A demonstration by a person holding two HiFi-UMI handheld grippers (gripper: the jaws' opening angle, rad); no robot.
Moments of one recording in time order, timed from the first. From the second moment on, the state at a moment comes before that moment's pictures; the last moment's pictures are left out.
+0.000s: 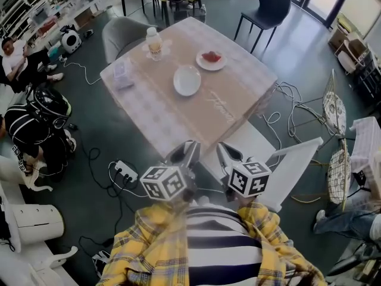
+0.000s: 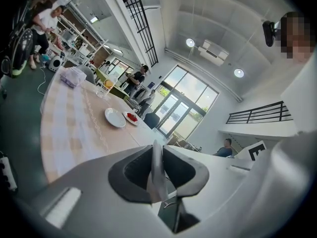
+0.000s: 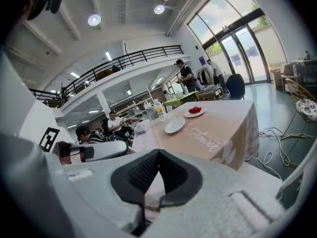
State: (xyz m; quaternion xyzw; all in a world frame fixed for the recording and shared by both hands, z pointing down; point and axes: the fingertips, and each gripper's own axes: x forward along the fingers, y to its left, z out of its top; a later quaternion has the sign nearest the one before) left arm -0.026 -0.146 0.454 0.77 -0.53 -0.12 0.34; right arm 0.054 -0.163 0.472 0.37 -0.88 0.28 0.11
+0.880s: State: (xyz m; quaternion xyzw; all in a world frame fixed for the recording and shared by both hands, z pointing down) left arm -0.078 -0.254 0.452 0.77 -0.53 -0.10 0.33; right arm -0.008 -0.254 0.473 0.37 -0.88 0.27 0.13
